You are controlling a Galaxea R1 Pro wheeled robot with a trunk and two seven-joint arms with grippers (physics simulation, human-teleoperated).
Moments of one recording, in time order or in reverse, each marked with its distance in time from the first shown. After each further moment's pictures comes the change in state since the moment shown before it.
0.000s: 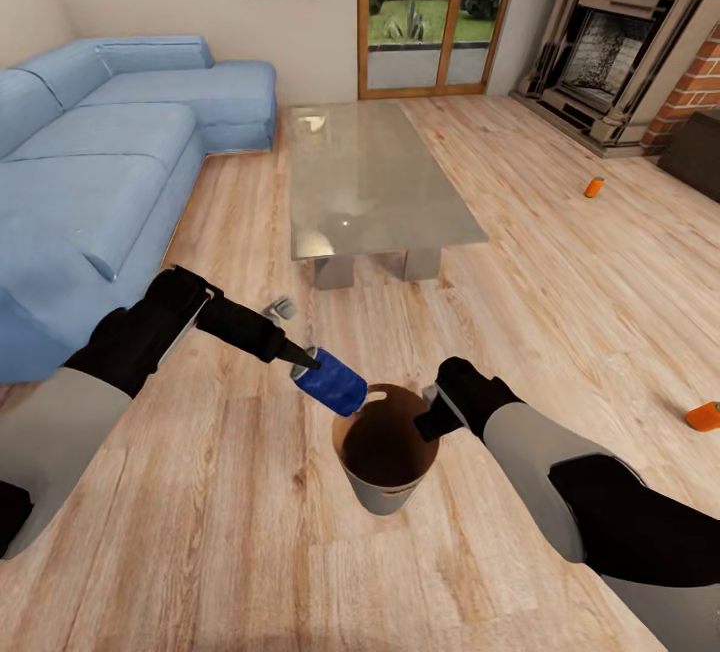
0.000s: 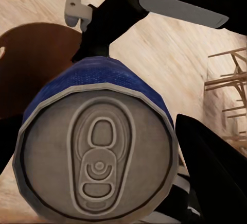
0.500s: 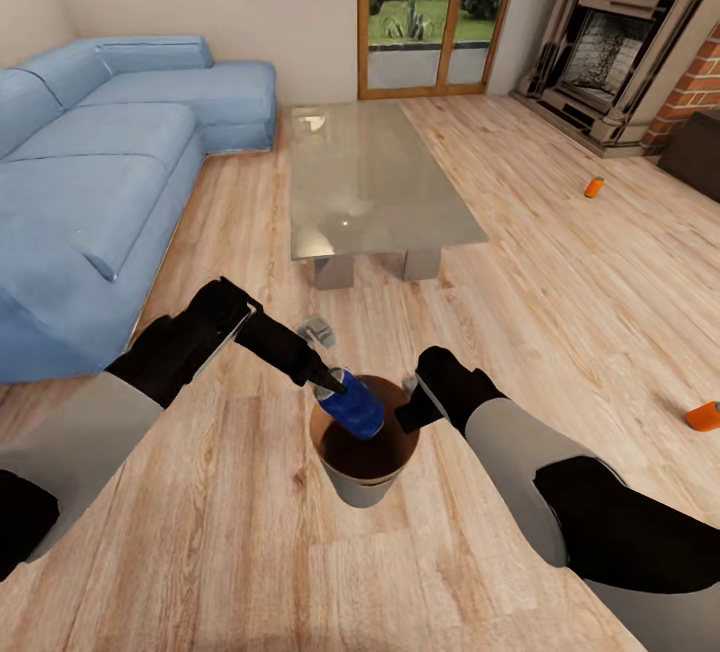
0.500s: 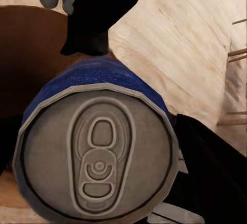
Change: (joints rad) left arm 0.008 -0.078 -0.126 -0.021 -0.008 -0.001 0.124; right arm -0.001 0.063 0.000 -0.084 0.000 0.081 -0.001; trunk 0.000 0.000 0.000
